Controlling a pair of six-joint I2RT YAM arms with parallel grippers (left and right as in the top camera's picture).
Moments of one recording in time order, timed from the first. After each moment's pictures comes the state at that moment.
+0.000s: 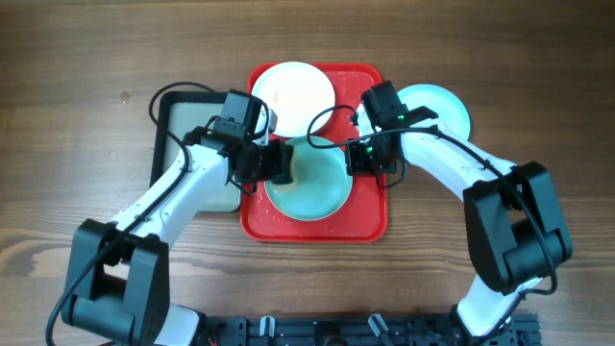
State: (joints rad) left arm -0.33 1.65 1.03 -0.61 0.34 -0.43; right arm 0.39 1.90 1.17 -0.65 -0.34 0.33
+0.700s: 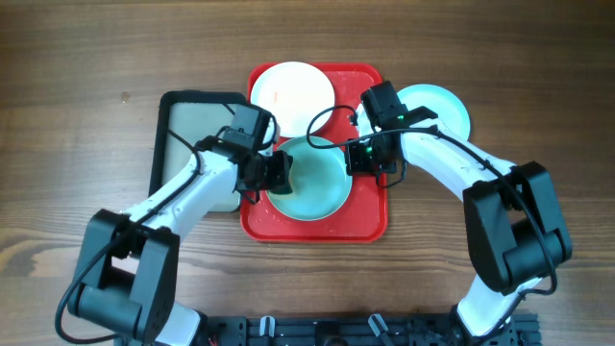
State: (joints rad) left arm -0.38 1.69 0.96 -0.54 0.27 -0.42; right arm 0.39 1.90 1.17 -0.65 -0.34 0.33
